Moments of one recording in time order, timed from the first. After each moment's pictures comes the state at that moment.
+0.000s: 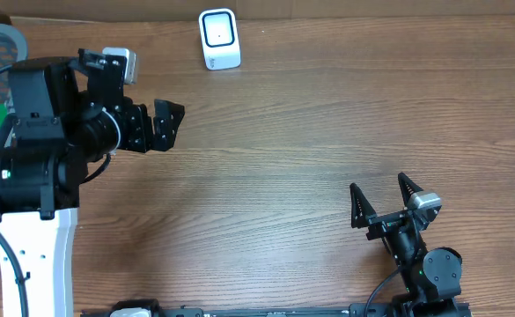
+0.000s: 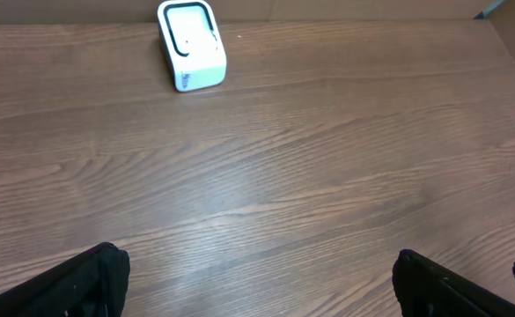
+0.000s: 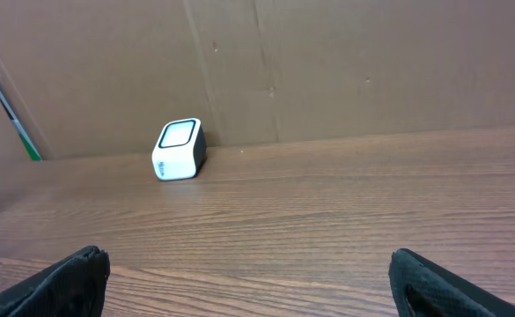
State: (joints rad) left arm 0.03 1.27 1.59 -1.09 0.42 0.00; right arm 0.17 0.01 0.02 -0.03 -0.09 0.19
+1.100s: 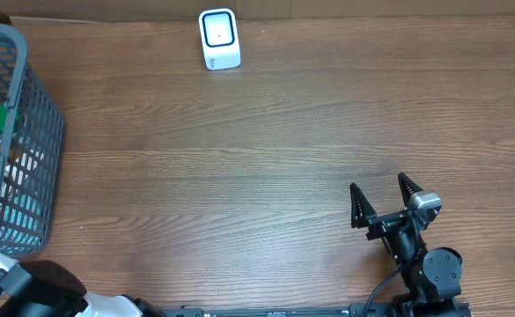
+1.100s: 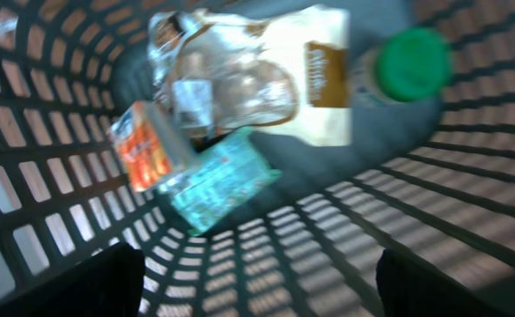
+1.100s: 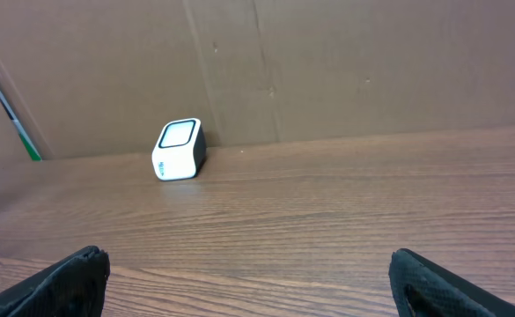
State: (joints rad) left arm 0.85 1.70 1.94 -1.41 -0.06 -0.38; right arm 0.17 0.01 0.02 -0.03 -0.09 0.19
